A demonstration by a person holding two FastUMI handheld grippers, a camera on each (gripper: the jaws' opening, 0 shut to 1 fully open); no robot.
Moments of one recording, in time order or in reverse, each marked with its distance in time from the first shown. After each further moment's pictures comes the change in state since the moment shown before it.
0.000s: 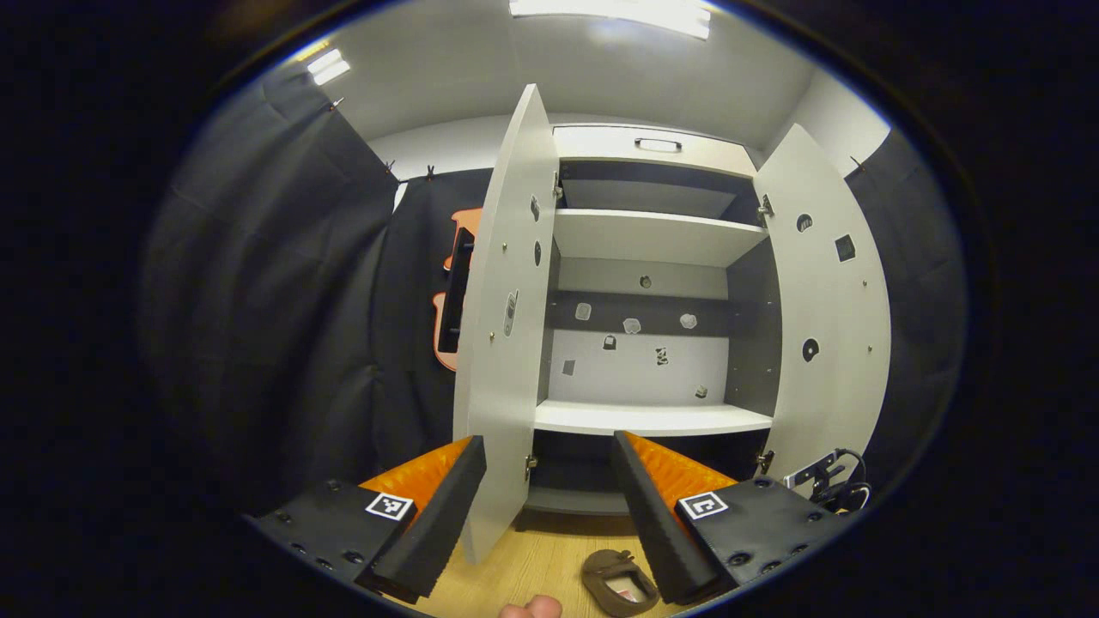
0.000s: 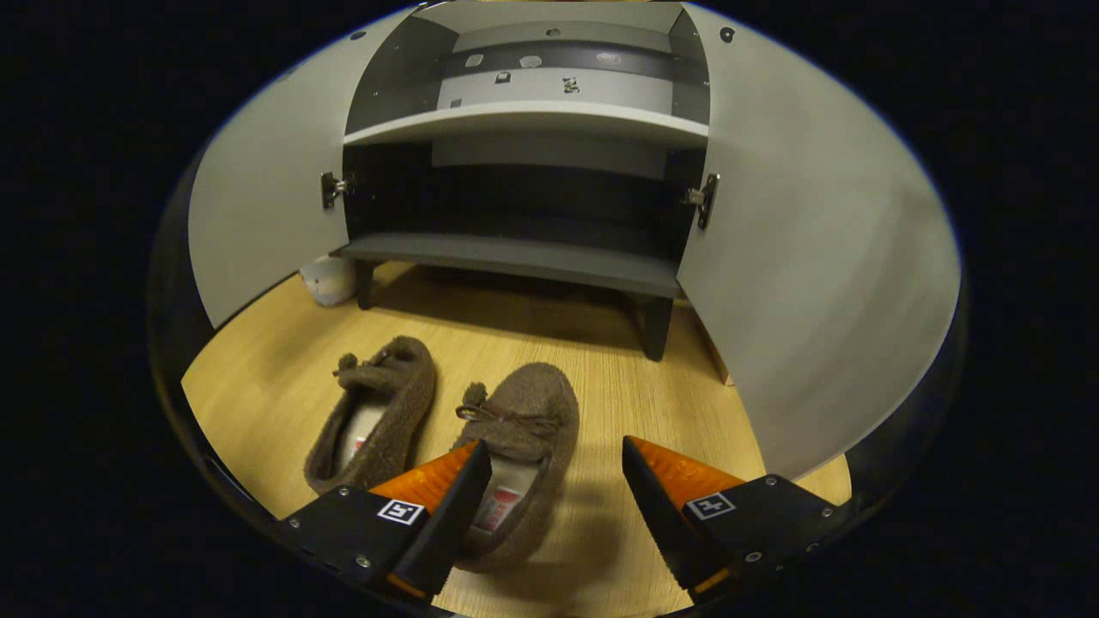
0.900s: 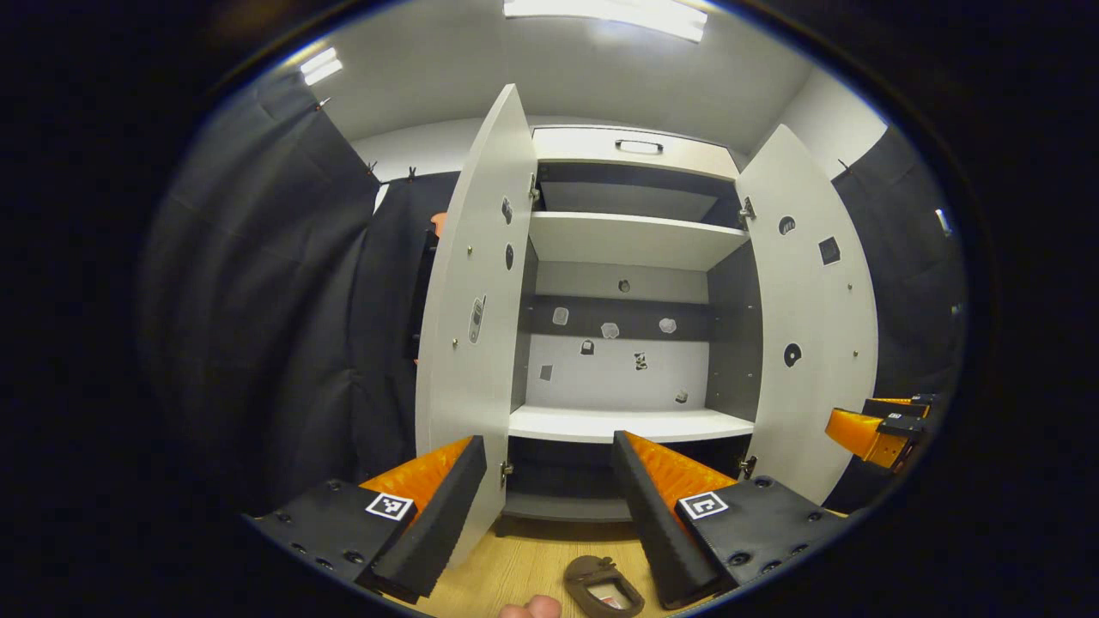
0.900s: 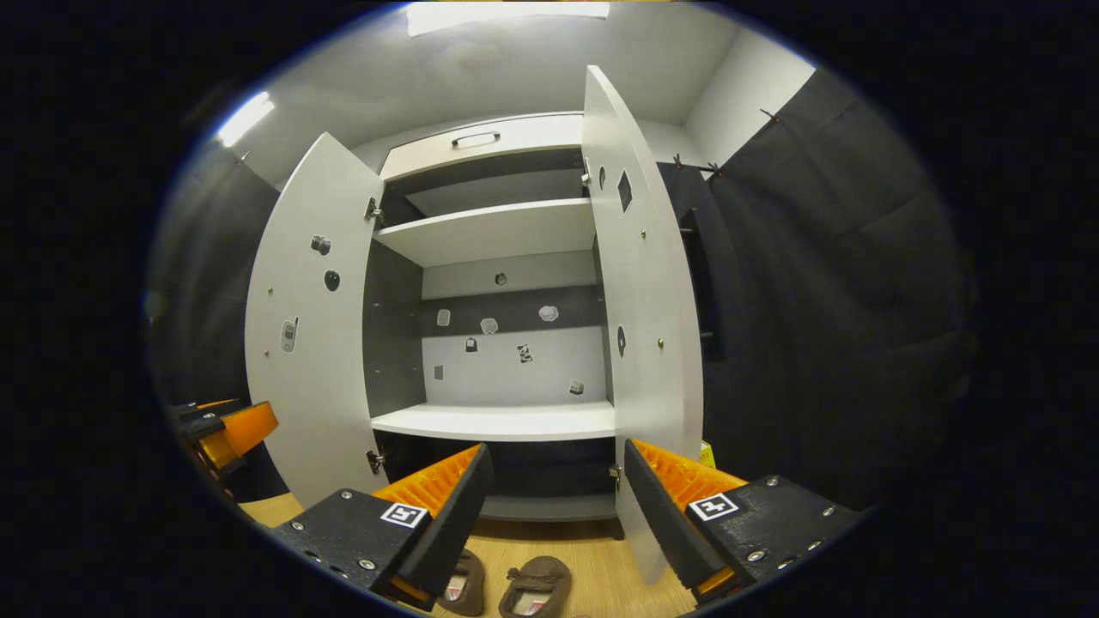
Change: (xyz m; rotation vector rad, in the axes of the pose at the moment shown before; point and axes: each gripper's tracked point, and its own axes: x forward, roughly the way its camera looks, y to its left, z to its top) left arm 0.009 -0.029 0.007 -0.013 -0.021 -0.072; right arm -0.256 -0.041 0.235 0.196 -0.779 -0.058
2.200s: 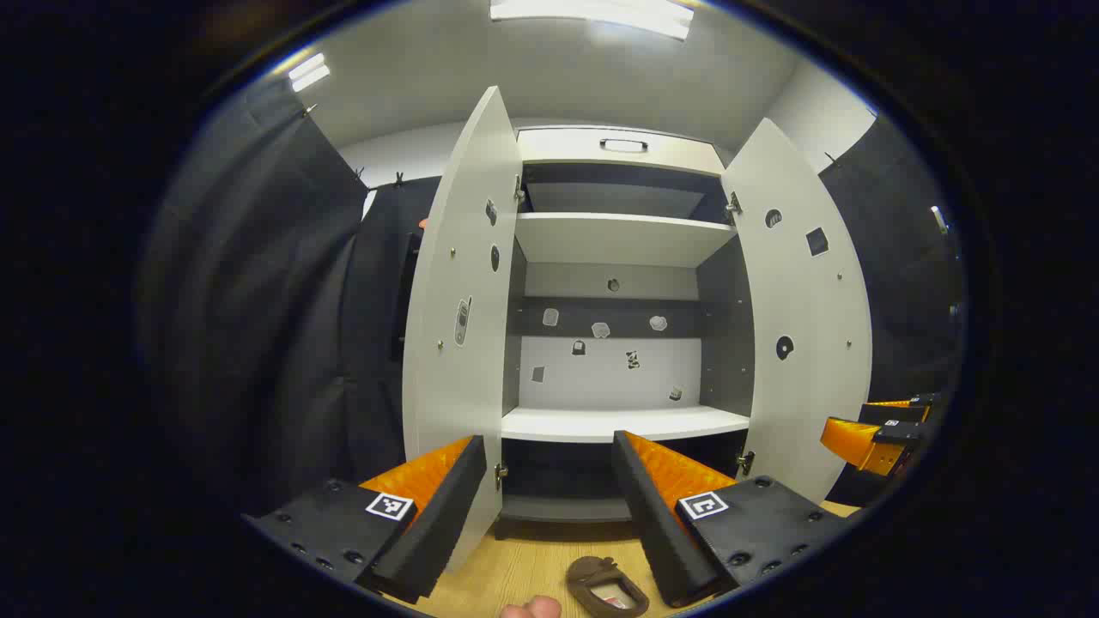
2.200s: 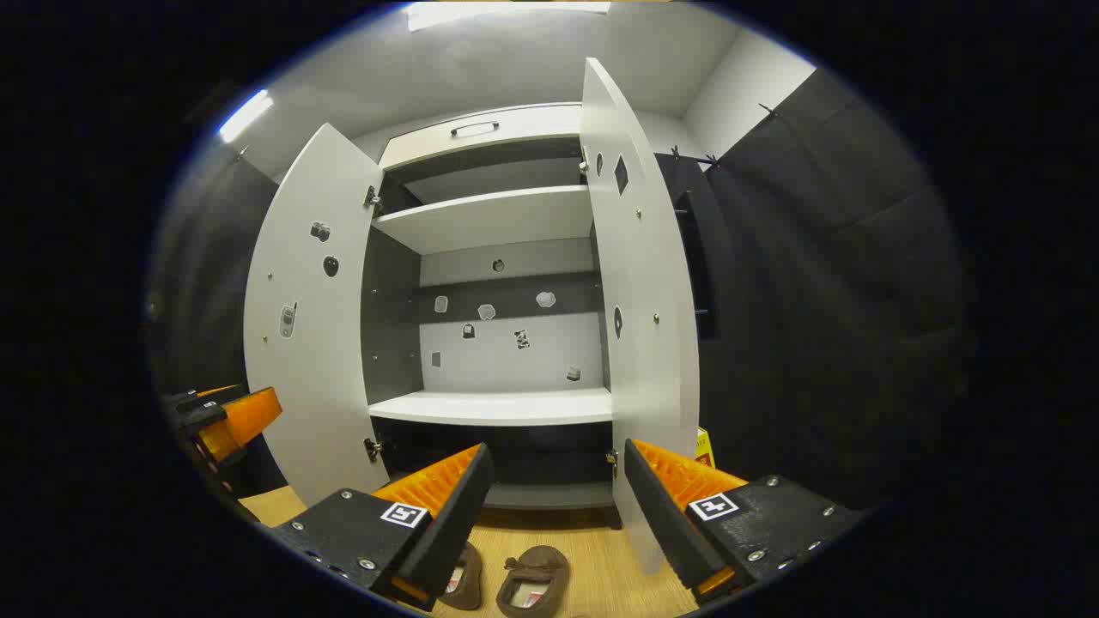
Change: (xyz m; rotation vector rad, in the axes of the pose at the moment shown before) left arm 0.003 -0.011 -0.005 0.036 -0.006 -0.034; right arm -0.009 -0.002 -0.014 -0.006 0.027 -0.017
